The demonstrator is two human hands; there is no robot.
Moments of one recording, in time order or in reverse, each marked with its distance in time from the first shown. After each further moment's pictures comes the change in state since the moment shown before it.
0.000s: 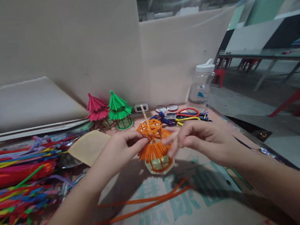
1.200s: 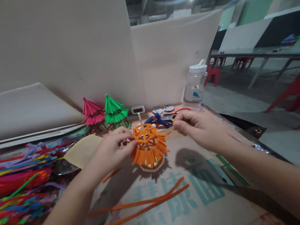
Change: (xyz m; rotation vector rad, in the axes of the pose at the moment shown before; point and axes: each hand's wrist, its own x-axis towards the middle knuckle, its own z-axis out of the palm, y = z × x) left_hand 0.004 -0.021 -0.005 0.150 0.066 0.112; right_hand 0.012 0.016 -0.016 -0.367 0.285 0.072
